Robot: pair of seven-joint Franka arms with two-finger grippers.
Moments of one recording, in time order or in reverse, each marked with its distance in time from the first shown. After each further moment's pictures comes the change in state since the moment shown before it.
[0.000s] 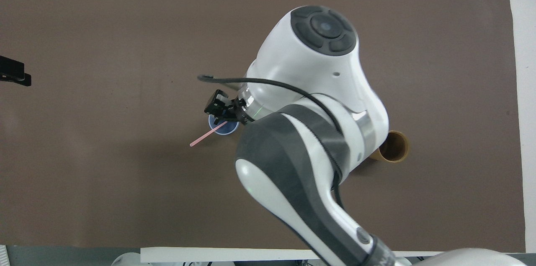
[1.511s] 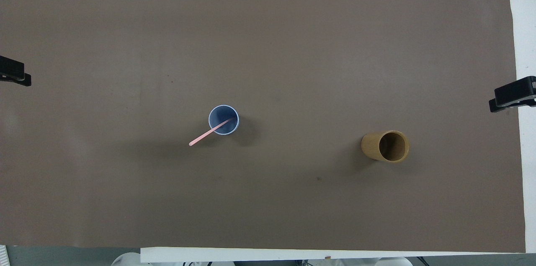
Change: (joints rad) left arm 0.000 0.000 0.000 0.000 0.000 0.000 0.000; right arm -0.553 -0.282 -0.049 -0.070 -0.370 -0.363 -0.849
